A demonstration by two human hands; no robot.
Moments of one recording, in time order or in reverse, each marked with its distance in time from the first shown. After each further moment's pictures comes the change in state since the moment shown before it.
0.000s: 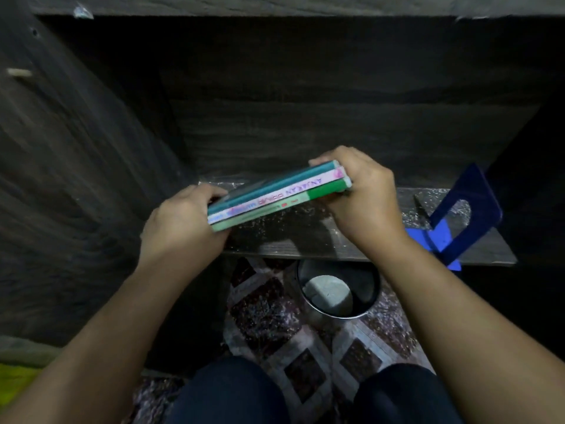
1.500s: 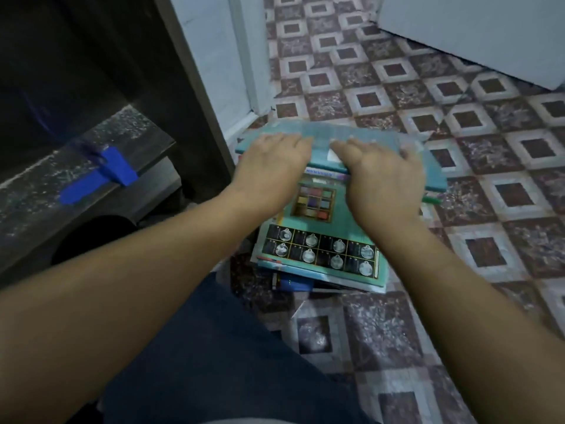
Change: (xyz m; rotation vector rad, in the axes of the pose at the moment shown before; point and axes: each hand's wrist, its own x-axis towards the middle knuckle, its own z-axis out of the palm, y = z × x) left_hand -0.266 0.450 0.183 0.014 -0.156 1.479; right_hand -0.384 0.059 -0.374 -1.188 0.157 0.848
